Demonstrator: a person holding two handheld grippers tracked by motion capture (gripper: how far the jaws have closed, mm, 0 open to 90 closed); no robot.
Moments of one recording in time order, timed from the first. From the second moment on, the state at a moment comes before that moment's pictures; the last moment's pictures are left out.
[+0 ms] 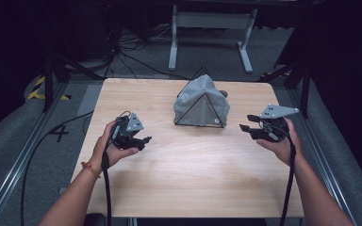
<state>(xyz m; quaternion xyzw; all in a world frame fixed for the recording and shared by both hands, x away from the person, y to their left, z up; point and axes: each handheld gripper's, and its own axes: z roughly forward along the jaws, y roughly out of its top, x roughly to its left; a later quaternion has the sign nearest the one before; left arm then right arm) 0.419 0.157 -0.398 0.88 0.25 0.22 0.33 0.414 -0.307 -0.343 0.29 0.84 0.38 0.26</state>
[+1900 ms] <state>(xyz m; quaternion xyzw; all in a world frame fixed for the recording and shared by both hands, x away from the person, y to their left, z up) 0.356 0.228 -0.482 0.86 0.34 0.14 0.37 0.309 -0.417 -0.467 0.44 0.80 0.35 0.22</state>
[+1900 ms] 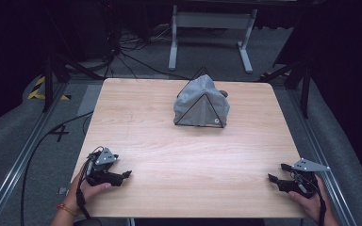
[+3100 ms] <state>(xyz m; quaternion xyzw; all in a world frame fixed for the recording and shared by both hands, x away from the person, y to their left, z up) 0.356 0.229 -0.482 0.86 0.34 0.14 0.37 0.313 -0.418 -0.467 0.45 0.79 0.35 0.22</state>
